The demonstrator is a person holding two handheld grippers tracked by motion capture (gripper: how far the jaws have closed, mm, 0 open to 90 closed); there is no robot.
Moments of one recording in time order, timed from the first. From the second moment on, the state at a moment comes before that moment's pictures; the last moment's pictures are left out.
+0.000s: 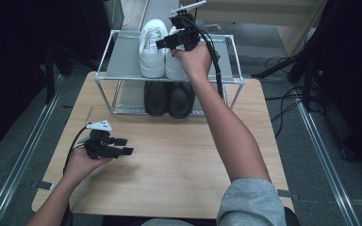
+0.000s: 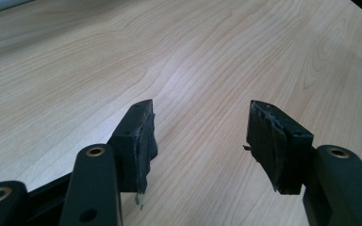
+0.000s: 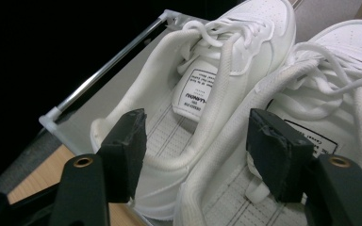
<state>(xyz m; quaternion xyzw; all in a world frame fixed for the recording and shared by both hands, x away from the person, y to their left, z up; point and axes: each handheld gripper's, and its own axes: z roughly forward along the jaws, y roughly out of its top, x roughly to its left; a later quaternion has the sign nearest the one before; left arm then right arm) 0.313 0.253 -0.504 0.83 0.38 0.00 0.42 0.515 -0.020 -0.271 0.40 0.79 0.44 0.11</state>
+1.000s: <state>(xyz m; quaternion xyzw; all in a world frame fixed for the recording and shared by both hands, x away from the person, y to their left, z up) 0.323 0.248 -0.508 0.83 0.38 -0.01 0.41 0.469 -0.066 -0.265 0.35 0.79 0.49 0.10</state>
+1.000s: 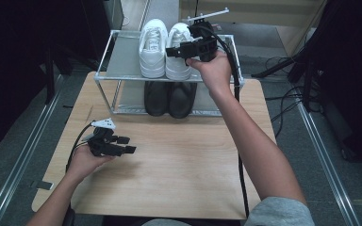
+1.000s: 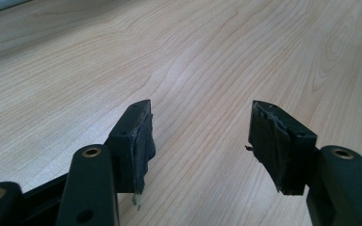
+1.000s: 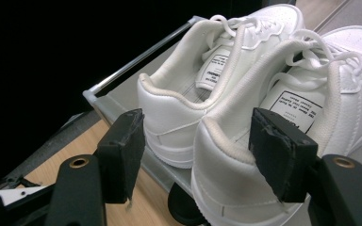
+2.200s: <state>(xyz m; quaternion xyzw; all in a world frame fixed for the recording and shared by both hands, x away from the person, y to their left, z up) 0.323 0.248 -0.508 0.83 0.38 0.00 0.41 0.409 -0.106 -0.369 0.29 0.83 0.46 0.08</state>
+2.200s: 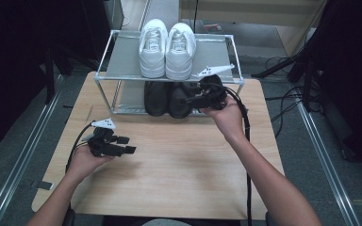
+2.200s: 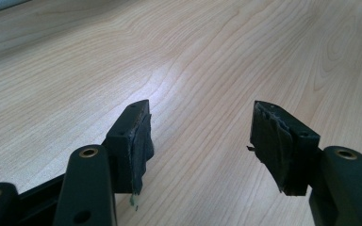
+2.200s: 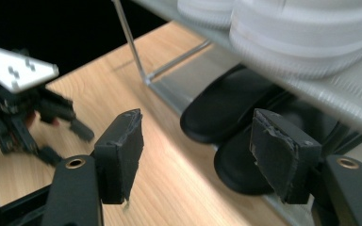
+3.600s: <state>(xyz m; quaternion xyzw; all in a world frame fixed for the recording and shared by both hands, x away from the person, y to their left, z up) 0.316 0.248 -0.506 0.82 0.40 0.03 0.41 0.339 -0.170 -0.444 0.31 0.82 0.48 0.05</state>
